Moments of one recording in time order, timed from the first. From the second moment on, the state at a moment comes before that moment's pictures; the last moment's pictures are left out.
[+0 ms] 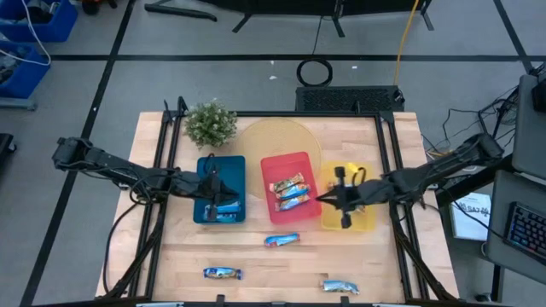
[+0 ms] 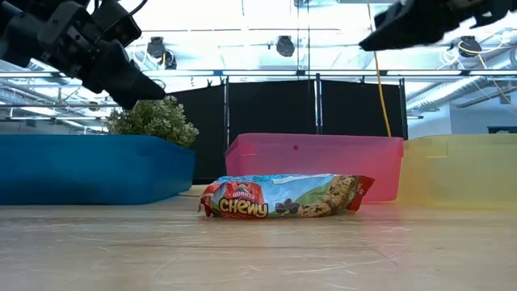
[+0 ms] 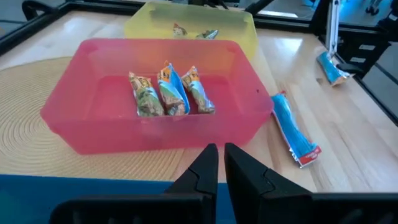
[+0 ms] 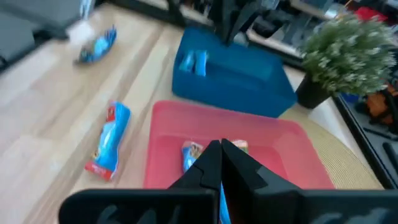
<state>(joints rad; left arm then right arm) -0.19 0.99 0.32 0.29 -0.13 -0.17 0.35 0.98 0.56 0.00 0.34 -0.16</state>
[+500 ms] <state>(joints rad) -0.26 1.06 0.41 0.29 -0.20 -0.16 0.35 0.66 0.11 0.34 0.34 -0.12</state>
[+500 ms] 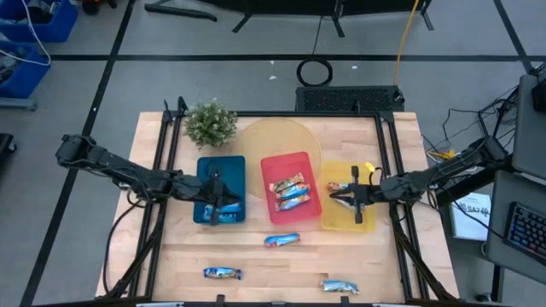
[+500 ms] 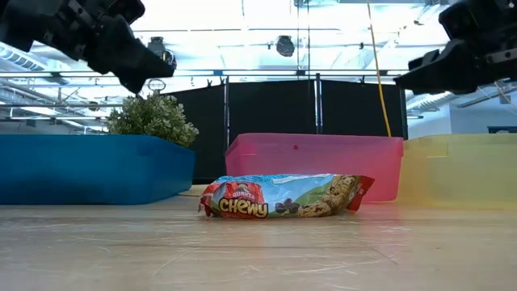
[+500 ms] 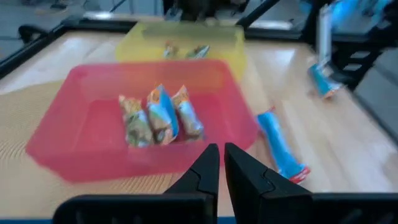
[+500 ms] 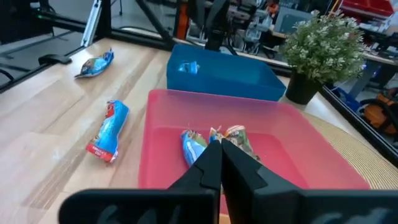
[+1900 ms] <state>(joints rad) -0.46 2.01 1.25 -0.21 -0.29 -0.38 0.35 0.61 0.10 0.31 0.40 -0.12</state>
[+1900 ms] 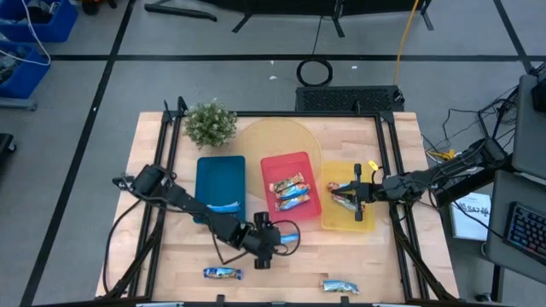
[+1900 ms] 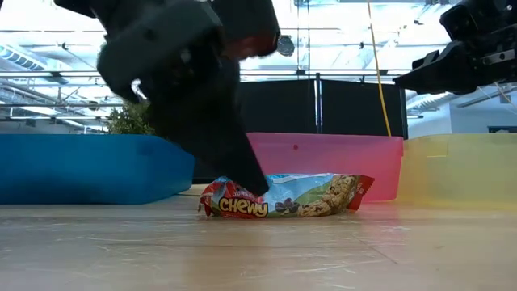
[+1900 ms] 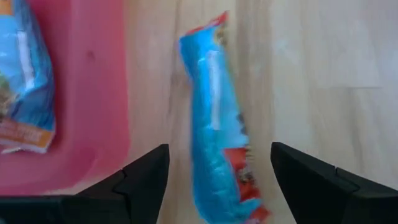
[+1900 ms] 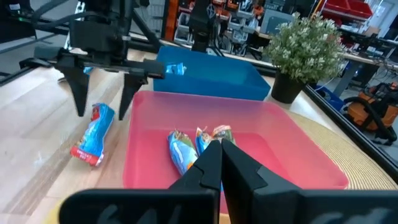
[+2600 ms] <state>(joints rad) -0.44 2.03 1.25 -0.22 -0.17 -0.28 0.35 0.61 0.10 0.30 0.39 -0.12</state>
